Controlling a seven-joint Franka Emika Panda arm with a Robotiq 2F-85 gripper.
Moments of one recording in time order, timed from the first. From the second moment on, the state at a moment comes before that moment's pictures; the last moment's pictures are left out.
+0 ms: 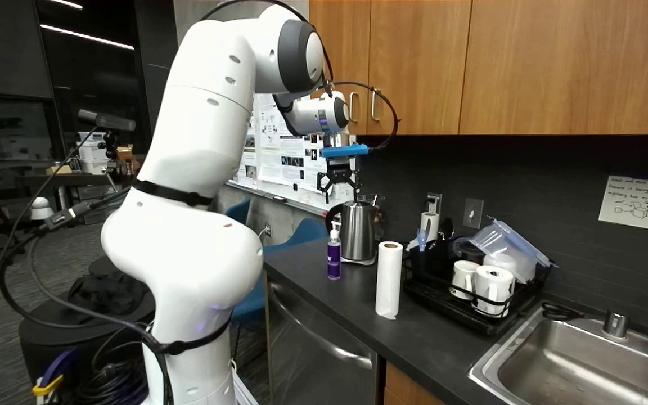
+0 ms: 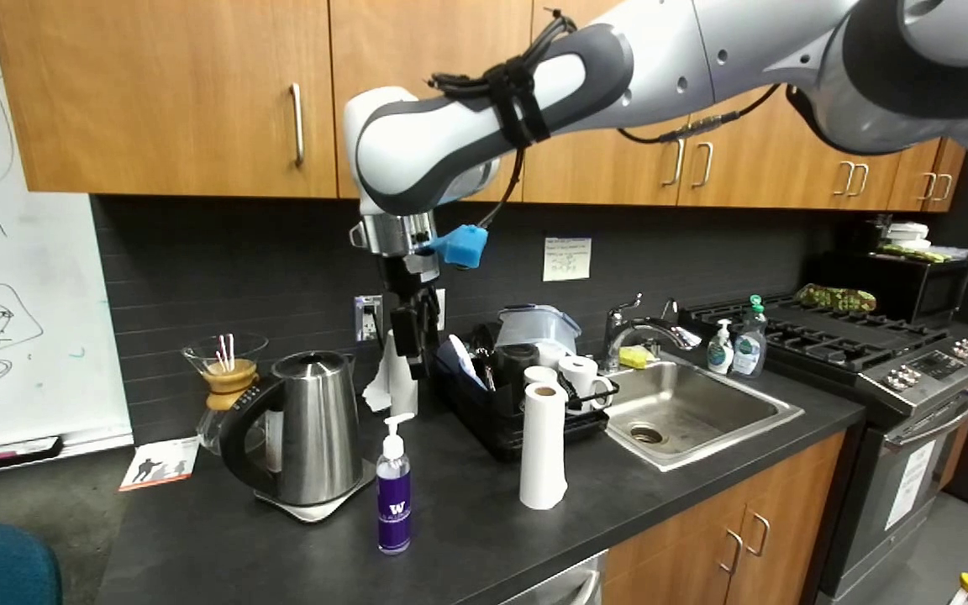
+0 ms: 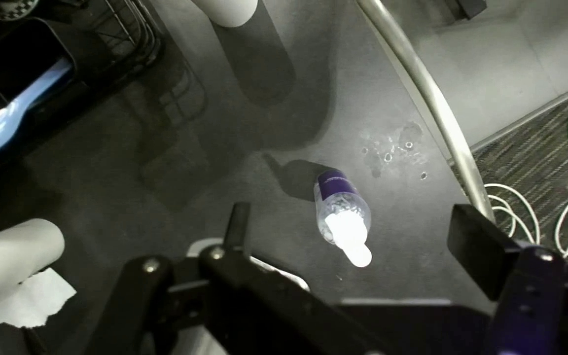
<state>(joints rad) 0.26 0.35 0.25 -1.59 -0.24 1.82 -0.36</state>
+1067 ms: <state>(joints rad) 0.26 0.51 0.27 -1.53 -0.21 1.89 -0.55</state>
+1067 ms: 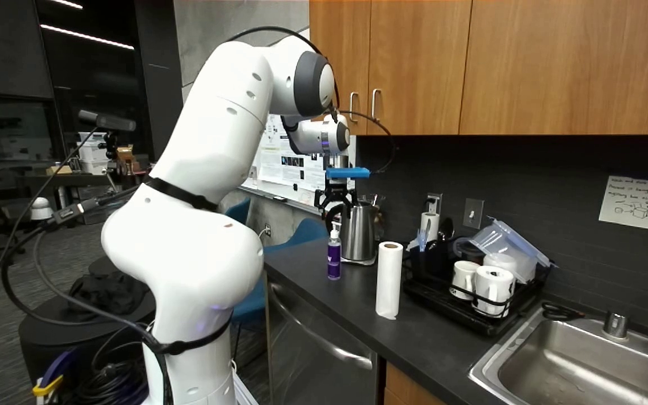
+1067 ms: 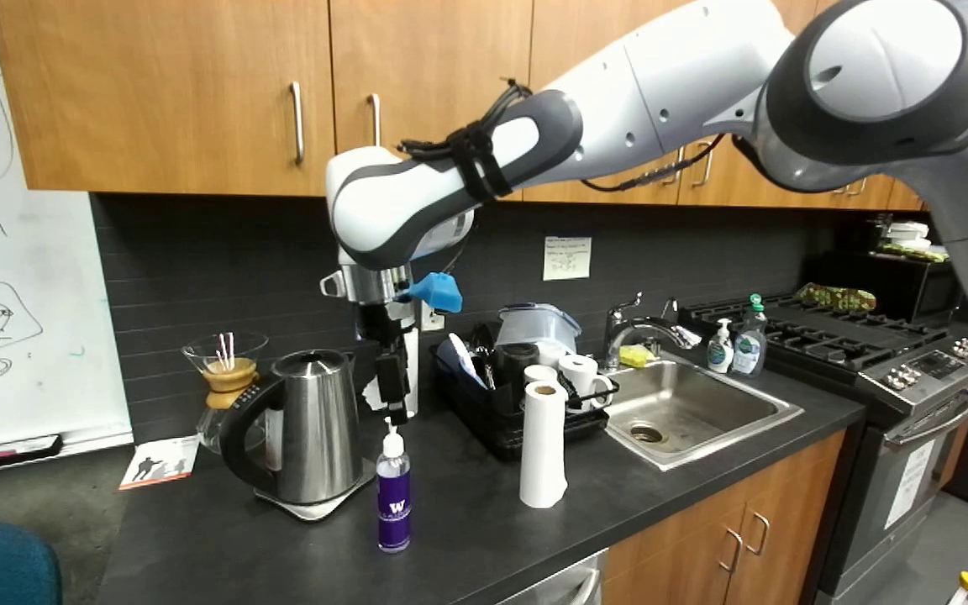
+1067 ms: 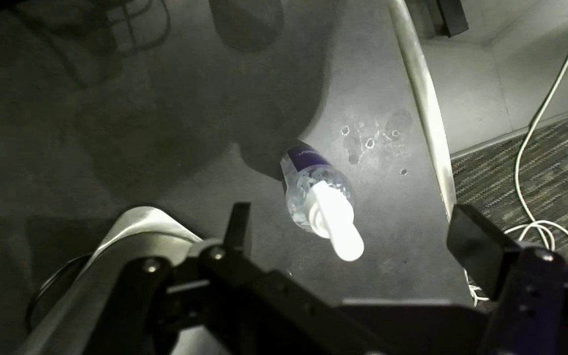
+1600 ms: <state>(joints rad) 0.26 0.61 0.27 -1.49 -0.19 1.98 -0.50</state>
